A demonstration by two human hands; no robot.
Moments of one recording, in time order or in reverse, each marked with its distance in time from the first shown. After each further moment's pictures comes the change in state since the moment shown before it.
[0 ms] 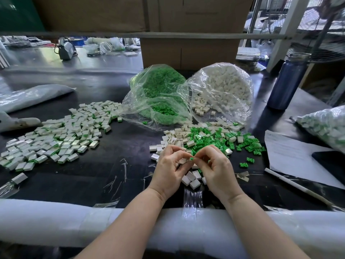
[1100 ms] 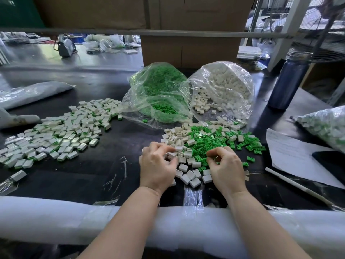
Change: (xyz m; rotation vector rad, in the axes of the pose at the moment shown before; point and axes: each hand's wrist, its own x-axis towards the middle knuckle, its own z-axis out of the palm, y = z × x) left_hand 0.000 -0.005 -0.012 0.329 0.223 -0.157; right_hand 0.002 0.007 -0.006 -0.241 0.060 0.297
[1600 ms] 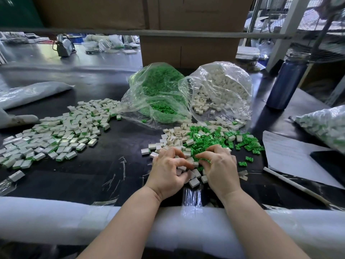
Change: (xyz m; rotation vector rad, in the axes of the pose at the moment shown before) left_hand -0.005 0.002 0.005 -0.003 -0.305 0.275; right_hand 0.000 0.002 0.007 -0.258 -0.089 -0.157
